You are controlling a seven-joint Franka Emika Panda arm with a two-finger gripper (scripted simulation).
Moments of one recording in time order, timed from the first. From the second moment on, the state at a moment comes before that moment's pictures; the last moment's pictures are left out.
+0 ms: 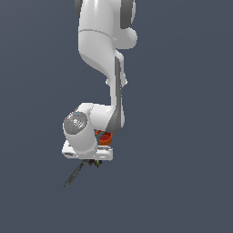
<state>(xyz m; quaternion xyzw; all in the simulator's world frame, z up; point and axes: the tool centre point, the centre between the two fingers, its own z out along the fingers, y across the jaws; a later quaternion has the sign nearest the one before) 0.114 -0.117 0.049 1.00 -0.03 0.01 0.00</state>
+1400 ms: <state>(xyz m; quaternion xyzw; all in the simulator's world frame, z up) 0.092 -0.079 0.281 1.00 -0.03 0.00 0.00</state>
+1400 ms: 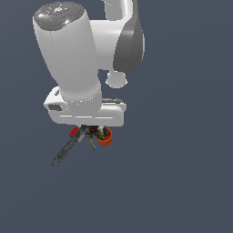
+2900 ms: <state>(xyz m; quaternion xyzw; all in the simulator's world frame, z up) 0.099 -0.074 0.378 1.00 -0.03 0.00 0.00</state>
